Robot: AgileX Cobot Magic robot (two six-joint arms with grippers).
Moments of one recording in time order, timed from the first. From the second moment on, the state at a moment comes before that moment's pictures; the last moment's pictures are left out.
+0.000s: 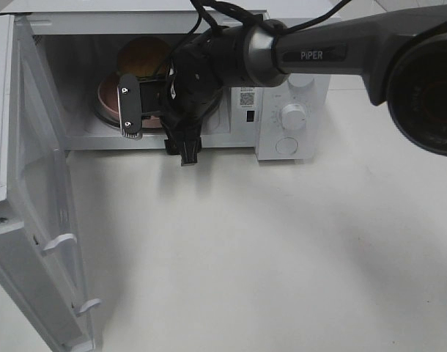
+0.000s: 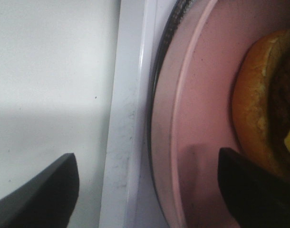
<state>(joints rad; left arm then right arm) 0.03 0.00 -0.50 -0.06 1.04 -0.01 0.69 2.40 -1.89 -0.29 0.42 -0.95</state>
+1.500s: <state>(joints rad) 0.03 0.00 -0.50 -0.06 1.04 -0.01 0.72 2.38 -1.95 -0.24 0.59 -1.01</state>
